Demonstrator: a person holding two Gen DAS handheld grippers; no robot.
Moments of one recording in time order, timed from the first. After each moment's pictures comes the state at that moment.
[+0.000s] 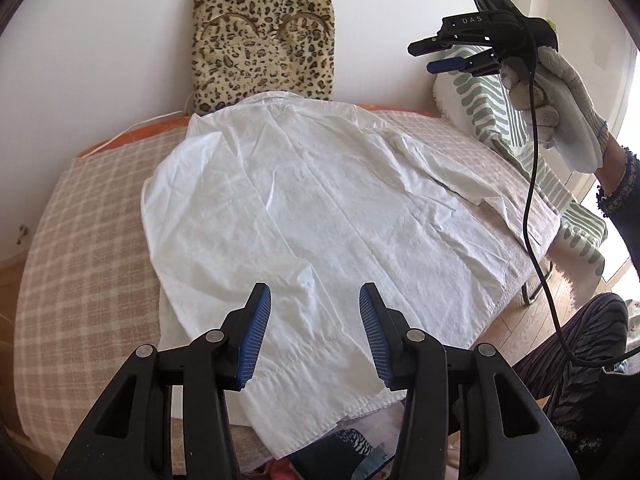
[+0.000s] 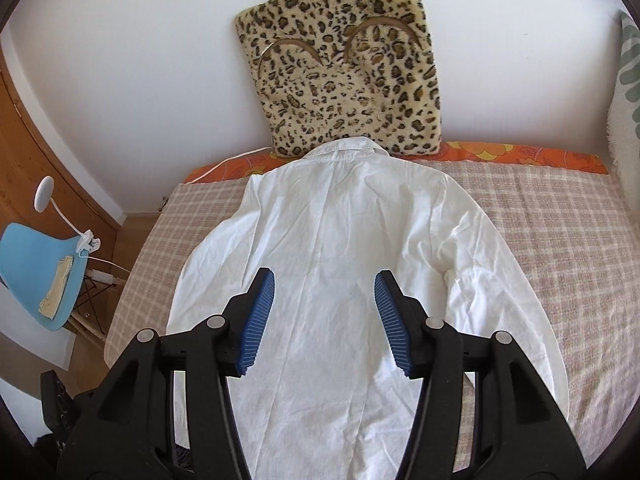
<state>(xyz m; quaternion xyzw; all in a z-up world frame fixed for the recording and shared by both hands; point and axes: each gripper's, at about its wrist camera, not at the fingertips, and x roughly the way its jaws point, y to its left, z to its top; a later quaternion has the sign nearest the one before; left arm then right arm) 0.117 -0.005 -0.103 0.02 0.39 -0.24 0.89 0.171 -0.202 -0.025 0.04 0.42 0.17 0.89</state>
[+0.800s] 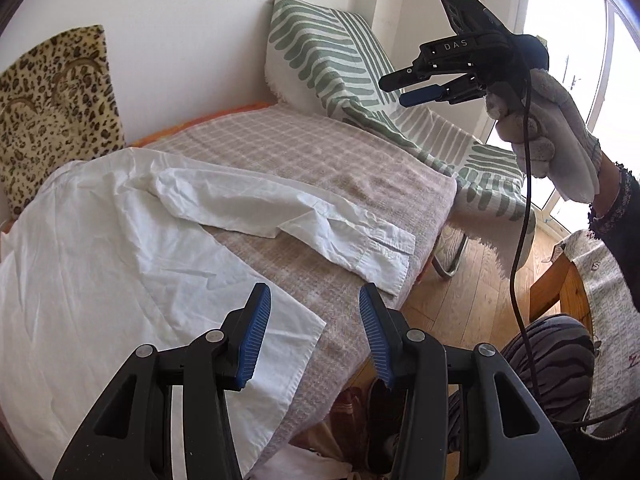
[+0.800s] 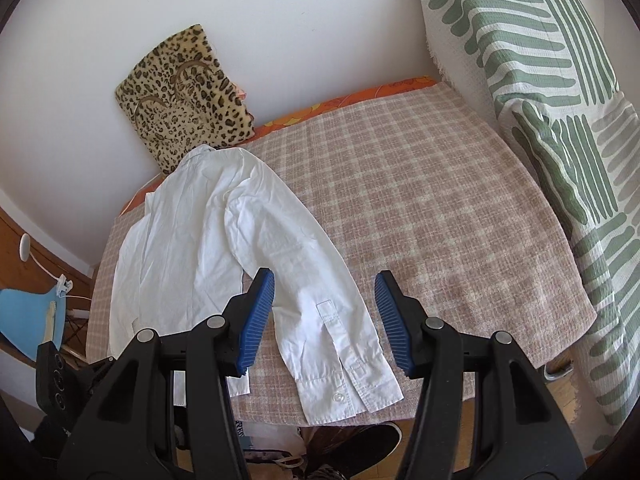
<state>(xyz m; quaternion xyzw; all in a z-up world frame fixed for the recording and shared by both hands) 0.090 -0.276 -0.082 0.11 0.36 -0.43 0.82 0.043 -0.508 -0.054 0.14 0.43 0.05 0.89</state>
